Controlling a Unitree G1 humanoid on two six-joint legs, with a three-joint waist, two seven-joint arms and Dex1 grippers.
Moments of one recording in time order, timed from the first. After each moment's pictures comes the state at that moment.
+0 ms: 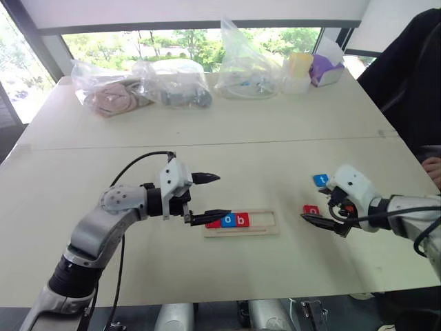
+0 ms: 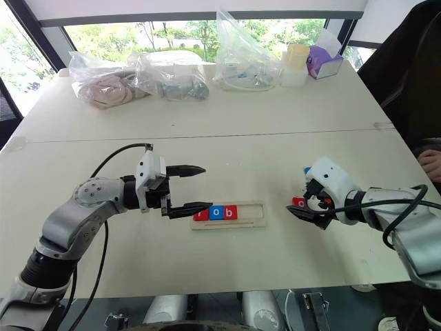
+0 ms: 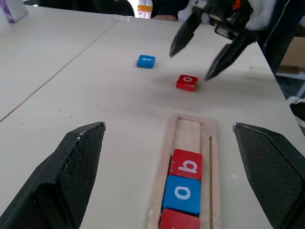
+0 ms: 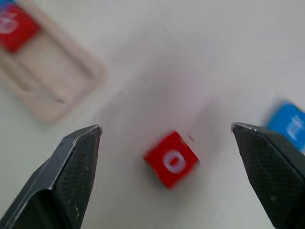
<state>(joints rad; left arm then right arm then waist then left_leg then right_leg) -0.30 0.59 -0.13 -0.39 -0.49 0.47 -0.94 -0.07 -1.02 -0.15 -0.40 0.37 0.77 1.01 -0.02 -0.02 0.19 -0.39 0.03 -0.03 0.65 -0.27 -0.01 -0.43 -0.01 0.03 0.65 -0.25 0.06</state>
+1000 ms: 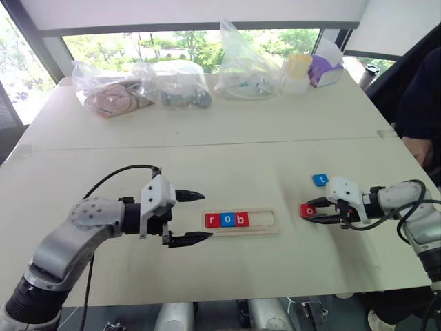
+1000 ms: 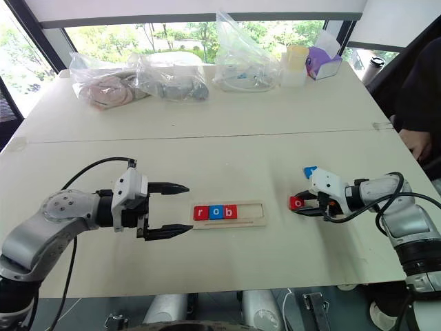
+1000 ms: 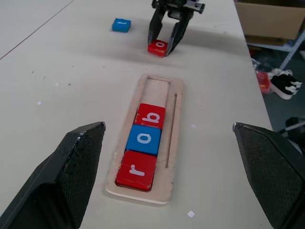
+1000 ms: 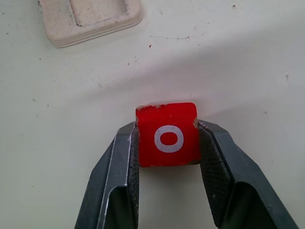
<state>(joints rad) -0.15 0.78 -0.04 -0.53 -0.58 0.53 -1.02 -0.30 -0.94 0.07 0.20 0.18 0.11 1.33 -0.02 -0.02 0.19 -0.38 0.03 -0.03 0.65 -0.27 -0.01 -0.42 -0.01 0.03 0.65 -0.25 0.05</state>
